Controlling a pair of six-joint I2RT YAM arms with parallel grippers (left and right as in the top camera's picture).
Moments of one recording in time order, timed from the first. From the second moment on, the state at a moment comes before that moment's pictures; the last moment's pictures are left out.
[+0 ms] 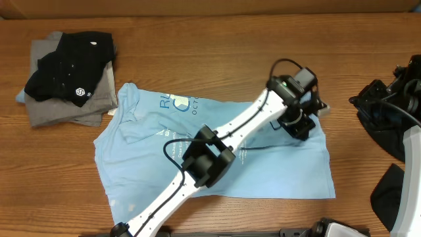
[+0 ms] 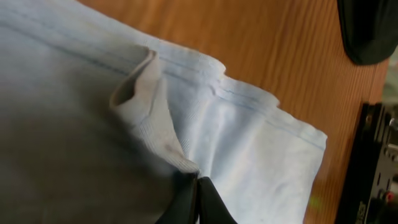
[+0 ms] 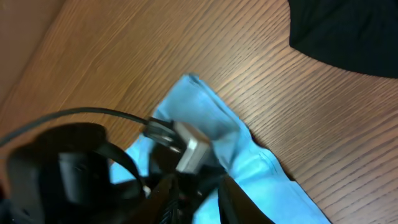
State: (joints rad) left arm -0.89 2.75 2.61 -1.17 0.62 0.08; right arm -0.33 1.36 1.40 -1.14 -0.20 0.46
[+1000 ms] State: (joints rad) left arm -0.41 2.68 3.04 -1.68 0.19 0.07; right arm -0.26 1.66 1.39 -1.07 -0.24 0.35
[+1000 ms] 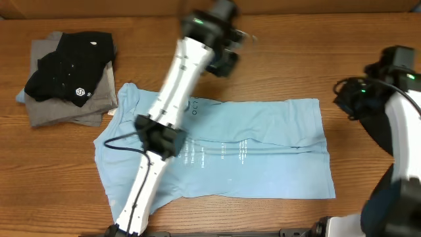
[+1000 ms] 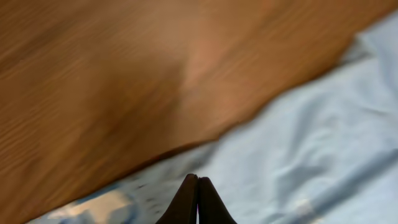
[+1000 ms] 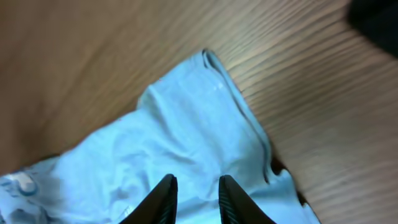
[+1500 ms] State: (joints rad) left arm -0.26 2.42 3.04 -1.69 0.15 0.06; right arm -0.16 2.01 1.38 -0.84 -0.24 0.36
